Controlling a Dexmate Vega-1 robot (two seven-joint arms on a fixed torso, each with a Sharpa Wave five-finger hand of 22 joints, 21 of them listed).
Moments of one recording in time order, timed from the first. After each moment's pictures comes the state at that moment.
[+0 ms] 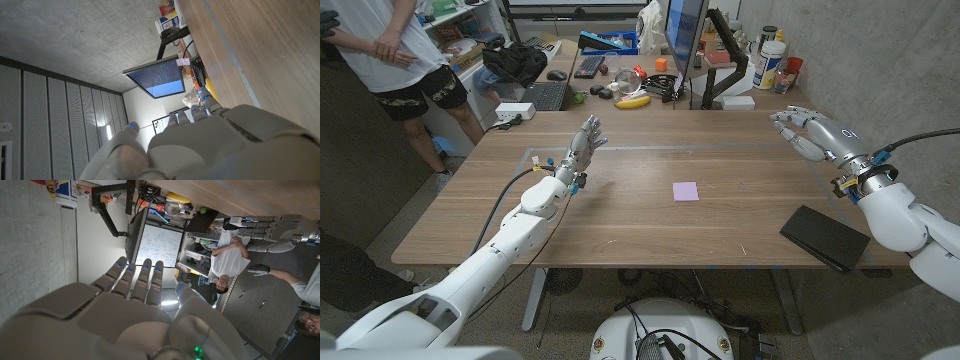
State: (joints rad) left arm 0.82 0.54 0.42 -1.36 -0.57 -0.28 -0.03; left_hand 0.00 0.06 0.33 0.19 0.27 -0.17 -0.07 0.19 0.18 -0.17 -0.11 0.19 0.17 -0.17 -0.03 0.20 0.19 -0.17 -0.03 0.73 0.20; right arm -1.53 -0.88 0.22 -2.03 -0.52 0.17 -0.30; right_hand 0.17 0.13 0.45 0.07 0.19 0.43 -0.07 0.22 0.18 0.36 -0.06 0.24 0.18 0.19 -0.04 0.19 0.17 0.13 -0.04 0.34 0.19
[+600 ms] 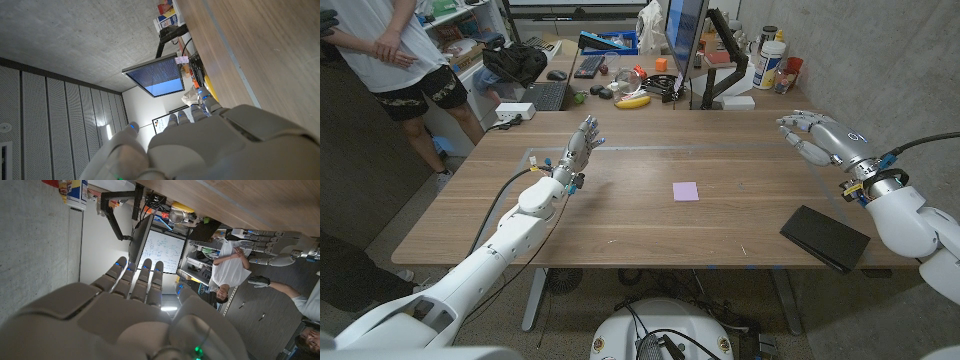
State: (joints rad) left arm 0.83 0.55 0.41 -1.37 -0.56 -0.28 -0.03; left_hand 0.00 0.06 0.33 0.19 0.27 -0.17 -0.07 0.19 0.18 -0.17 -0.11 0.19 0.17 -0.17 -0.03 0.20 0.19 -0.17 -0.03 0.73 0.20; right arm -1.58 -0.83 0.29 -2.06 -0.60 0.16 -0.25; right_hand 0.17 0.13 0.45 0.07 0.19 0.43 -0.07 0.21 0.18 0.36 -0.06 0.24 0.18 0.20 -0.04 0.19 0.17 0.13 -0.04 0.34 0.19
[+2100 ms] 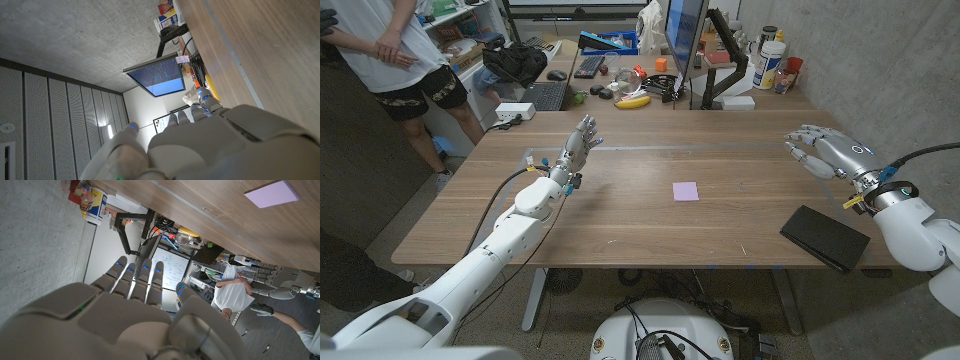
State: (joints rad) left arm 0.84 0.57 0.40 -1.38 -0.57 -0.28 -0.03; left_hand 0.00 0.06 0.32 0.20 0.28 -0.17 -0.07 0.19 0.18 -0.17 -0.11 0.19 0.17 -0.17 -0.03 0.20 0.19 -0.17 -0.03 0.74 0.20; right arm -1.65 -0.77 0.33 -2.11 -0.73 0.09 -0.18; right_hand 0.17 0.13 0.44 0.07 0.19 0.43 -0.08 0.20 0.18 0.37 -0.06 0.23 0.18 0.20 -0.04 0.18 0.17 0.14 -0.04 0.34 0.19
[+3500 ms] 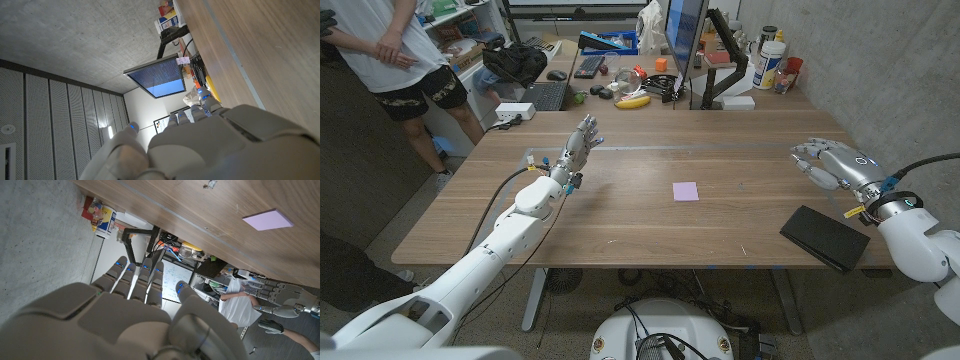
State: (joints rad) left arm 0.84 0.56 0.41 -1.38 -0.56 -0.28 -0.04; left_hand 0.00 0.06 0.32 0.20 0.28 -0.17 -0.07 0.19 0.18 -0.17 -0.11 0.19 0.17 -0.17 -0.03 0.20 0.19 -0.17 -0.03 0.74 0.20; right arm -1.71 -0.77 0.35 -2.12 -0.75 0.03 -0.16; right_hand 0.18 0.14 0.45 0.05 0.19 0.43 -0.07 0.20 0.18 0.37 -0.05 0.23 0.18 0.20 -0.04 0.18 0.16 0.14 -0.04 0.34 0.19
